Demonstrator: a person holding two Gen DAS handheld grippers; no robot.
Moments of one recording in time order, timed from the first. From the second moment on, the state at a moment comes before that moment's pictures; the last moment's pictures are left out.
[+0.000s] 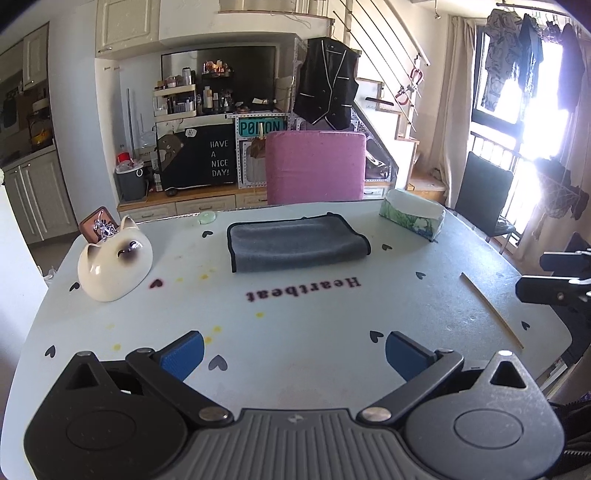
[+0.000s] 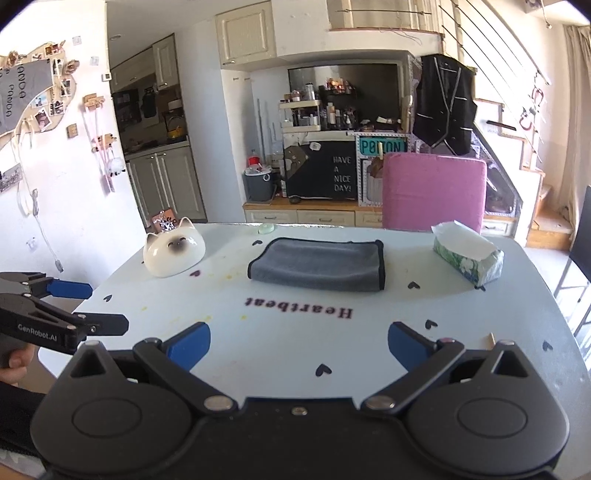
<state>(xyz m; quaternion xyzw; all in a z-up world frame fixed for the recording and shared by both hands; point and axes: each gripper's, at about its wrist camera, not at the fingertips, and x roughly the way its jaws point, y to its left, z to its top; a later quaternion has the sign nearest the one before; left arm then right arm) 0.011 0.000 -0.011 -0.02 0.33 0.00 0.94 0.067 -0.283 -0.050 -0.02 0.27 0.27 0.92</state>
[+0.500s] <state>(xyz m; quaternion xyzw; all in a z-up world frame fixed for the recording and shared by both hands) 0.000 -0.007 -0.007 -0.04 0.32 0.01 0.95 0.058 -0.283 -0.055 -0.03 0.29 0.22 0.93</state>
